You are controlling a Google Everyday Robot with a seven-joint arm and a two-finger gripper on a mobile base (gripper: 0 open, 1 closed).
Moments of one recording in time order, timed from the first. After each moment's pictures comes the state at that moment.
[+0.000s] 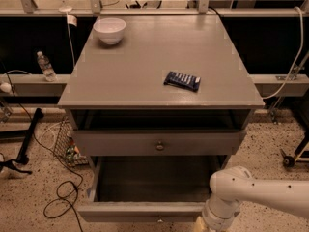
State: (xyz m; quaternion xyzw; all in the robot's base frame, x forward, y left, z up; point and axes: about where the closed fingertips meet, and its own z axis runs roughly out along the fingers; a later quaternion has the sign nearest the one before) arm 0.330 -0.186 0.396 -0.98 -0.01 0.16 0.09
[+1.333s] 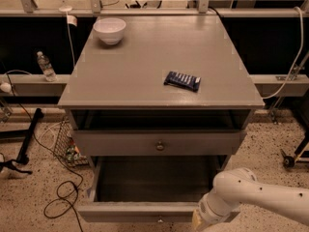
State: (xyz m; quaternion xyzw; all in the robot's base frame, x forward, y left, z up) arm 0.362 -0.158 0.407 -0.98 -0.06 0.07 0.16
